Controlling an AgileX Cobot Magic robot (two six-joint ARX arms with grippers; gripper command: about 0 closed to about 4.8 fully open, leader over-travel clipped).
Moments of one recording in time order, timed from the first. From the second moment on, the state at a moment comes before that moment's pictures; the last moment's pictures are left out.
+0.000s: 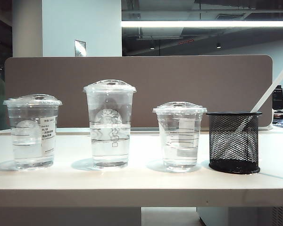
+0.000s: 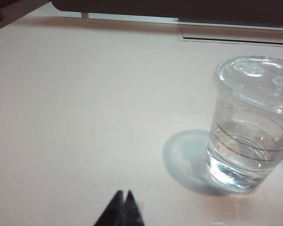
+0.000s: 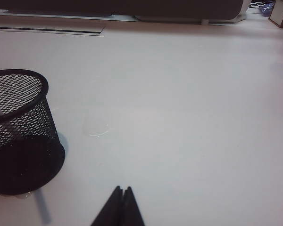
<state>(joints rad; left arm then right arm) 0.06 0.01 0.01 -0.18 0.02 -0.03 0.01 0.00 0.01 -0.19 0.00 -0.05</state>
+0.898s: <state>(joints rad) 0.06 0.05 0.24 -0.53 0.02 -0.03 0.01 0.00 0.01 -0.19 0.00 -0.05</state>
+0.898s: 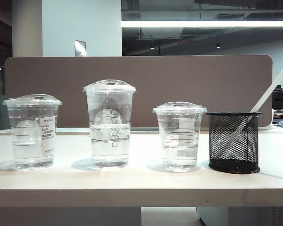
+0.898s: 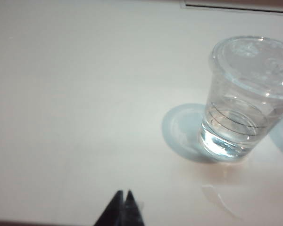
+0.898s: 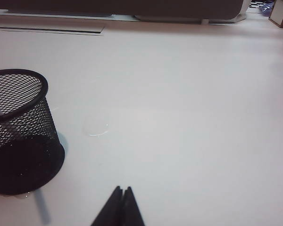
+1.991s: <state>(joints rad) 0.06 0.23 1.27 -1.28 0.33 -0.16 0.01 0.00 0.01 -0.19 0.00 -0.05</state>
